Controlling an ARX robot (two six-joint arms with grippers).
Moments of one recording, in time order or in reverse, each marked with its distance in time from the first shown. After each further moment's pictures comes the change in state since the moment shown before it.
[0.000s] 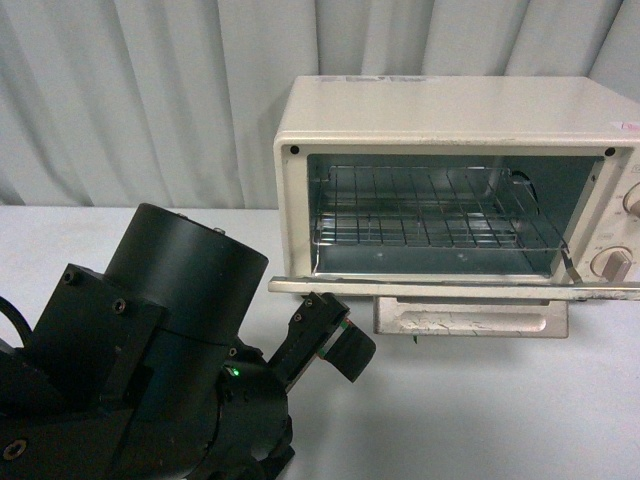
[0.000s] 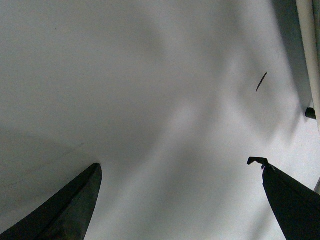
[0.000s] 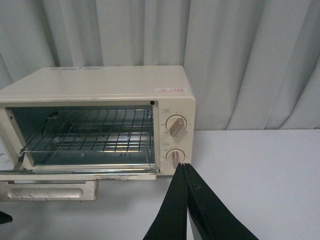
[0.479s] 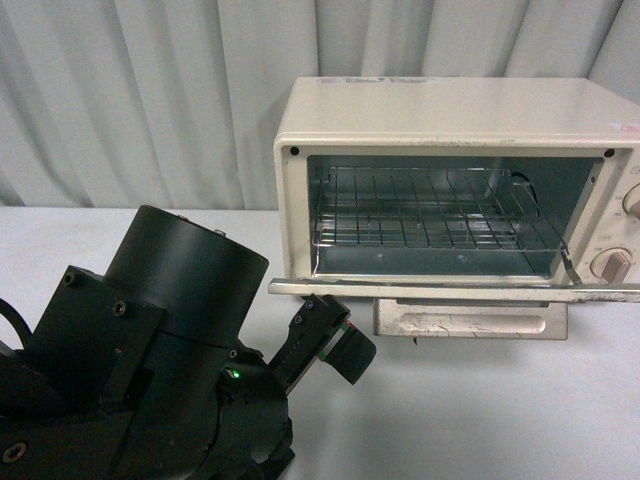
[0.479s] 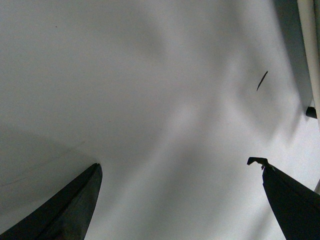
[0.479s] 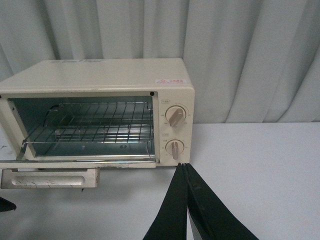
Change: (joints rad) left arm -0.001 0.000 0.000 -0.001 0.001 0.000; right arm 0.000 -0.184 0.000 -0.198 0.000 0.000
